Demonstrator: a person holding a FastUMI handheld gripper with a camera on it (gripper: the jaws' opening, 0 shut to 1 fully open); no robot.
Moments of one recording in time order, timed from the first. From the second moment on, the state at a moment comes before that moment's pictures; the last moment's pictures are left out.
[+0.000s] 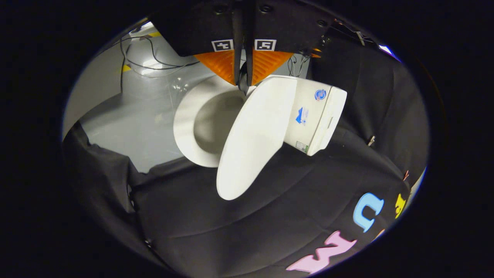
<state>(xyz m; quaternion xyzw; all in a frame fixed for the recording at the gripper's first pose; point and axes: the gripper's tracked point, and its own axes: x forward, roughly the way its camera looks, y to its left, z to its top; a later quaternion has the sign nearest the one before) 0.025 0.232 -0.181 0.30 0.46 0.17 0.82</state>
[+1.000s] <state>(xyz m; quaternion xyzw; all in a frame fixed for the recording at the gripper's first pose) 0.050 0.434 0.013 0.03 0.25 0.27 0.93</state>
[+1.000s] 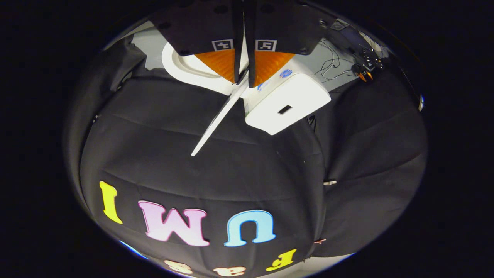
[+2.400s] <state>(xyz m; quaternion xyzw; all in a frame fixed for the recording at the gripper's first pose) 0.011 0.662 0.007 0.01 0.20 0.45 0.87</state>
